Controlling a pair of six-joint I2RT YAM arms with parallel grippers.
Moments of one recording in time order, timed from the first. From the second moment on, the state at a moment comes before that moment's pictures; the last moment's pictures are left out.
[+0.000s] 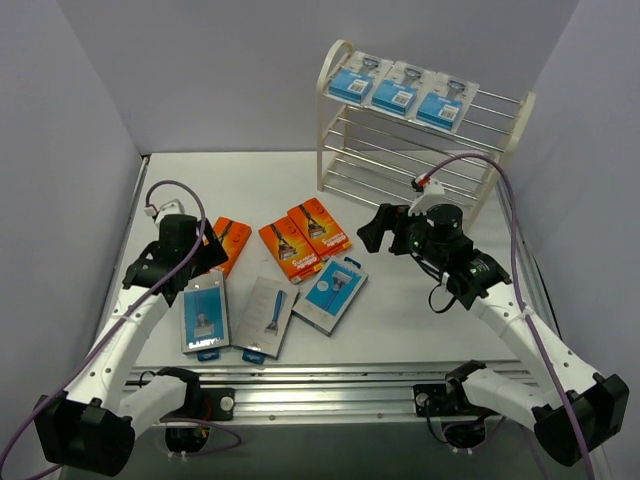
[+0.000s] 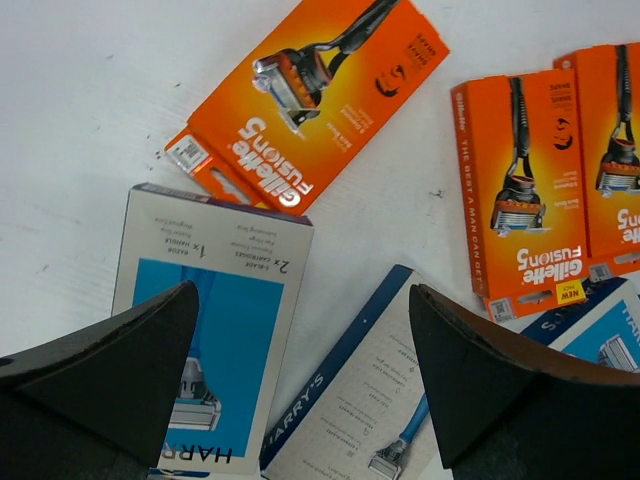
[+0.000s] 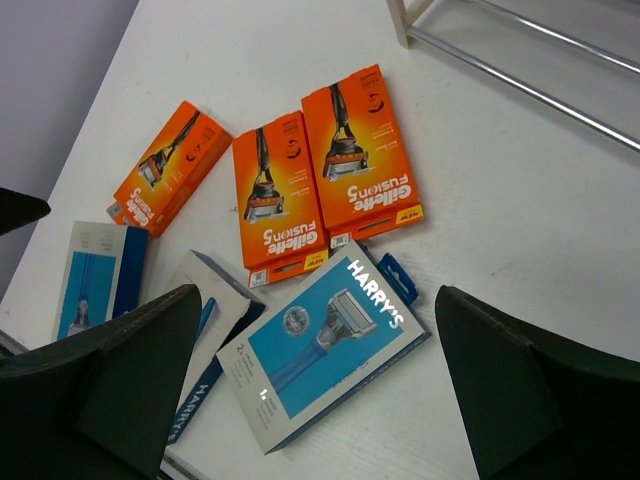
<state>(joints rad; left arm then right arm) -0.25 1.05 0.94 -0.65 -0.28 -0.56 0.45 1.02 0.93 -0.26 -0.08 0.42</state>
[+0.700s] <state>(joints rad) -0.23 0.85 0.62 -0.75 -0.59 -1.03 0.46 1.01 0.78 -0.12 -0.17 0.43</state>
